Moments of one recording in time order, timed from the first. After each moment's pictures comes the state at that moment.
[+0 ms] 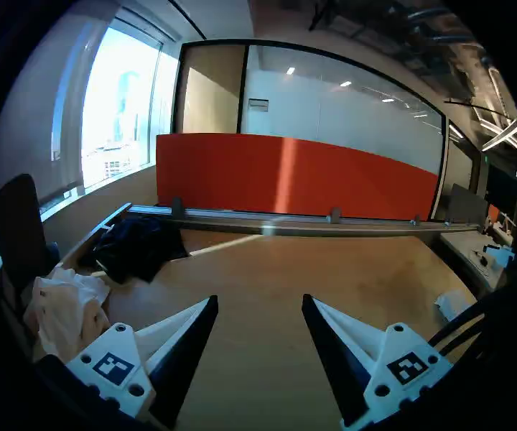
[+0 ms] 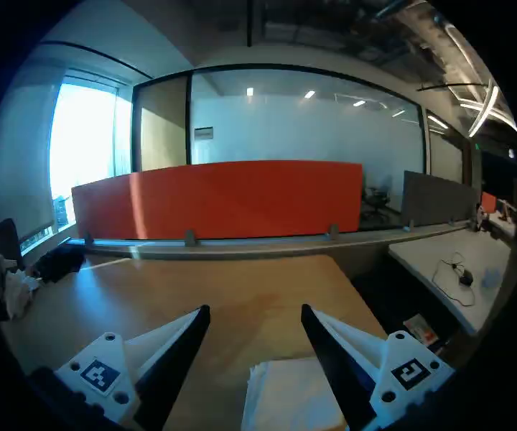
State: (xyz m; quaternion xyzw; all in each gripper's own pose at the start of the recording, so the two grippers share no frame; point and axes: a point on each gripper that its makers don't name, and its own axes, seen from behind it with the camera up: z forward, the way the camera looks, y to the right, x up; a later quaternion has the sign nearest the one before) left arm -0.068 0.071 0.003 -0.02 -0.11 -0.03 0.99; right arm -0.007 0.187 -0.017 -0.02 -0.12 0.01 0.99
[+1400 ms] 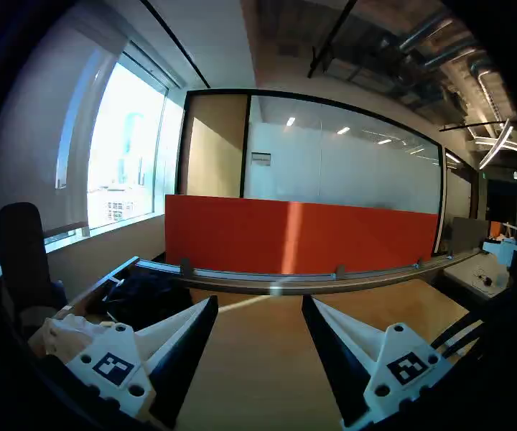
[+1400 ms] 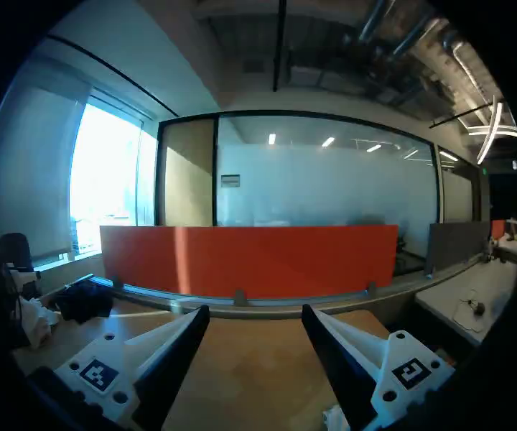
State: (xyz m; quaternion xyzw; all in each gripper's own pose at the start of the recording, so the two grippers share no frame) left arm 0.017 0.045 0.009 -0.01 0.02 -0.03 1.00; right arm 0.098 0.020 0.006 0.01 -0.01 -0.01 1.00
